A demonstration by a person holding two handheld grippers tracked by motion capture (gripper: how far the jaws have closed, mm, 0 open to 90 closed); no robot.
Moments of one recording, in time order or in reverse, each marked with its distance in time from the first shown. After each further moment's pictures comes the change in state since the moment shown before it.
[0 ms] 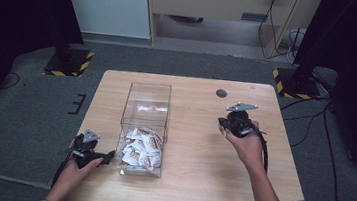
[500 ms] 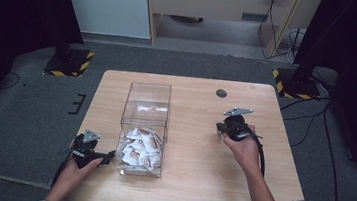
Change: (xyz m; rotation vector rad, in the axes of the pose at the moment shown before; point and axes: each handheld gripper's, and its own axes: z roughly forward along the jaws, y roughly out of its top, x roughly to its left) left arm 0.000 0.000 0.000 0.000 0.000 0.000; right arm 0.001 -0.017 0.021 0.047 0.010 0.011
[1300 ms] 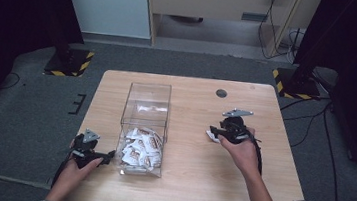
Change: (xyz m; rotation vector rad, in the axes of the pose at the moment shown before) left arm 0.000 0.000 0.000 0.000 0.000 0.000; right arm 0.011 0.000 -0.007 -0.047 0.007 0.052
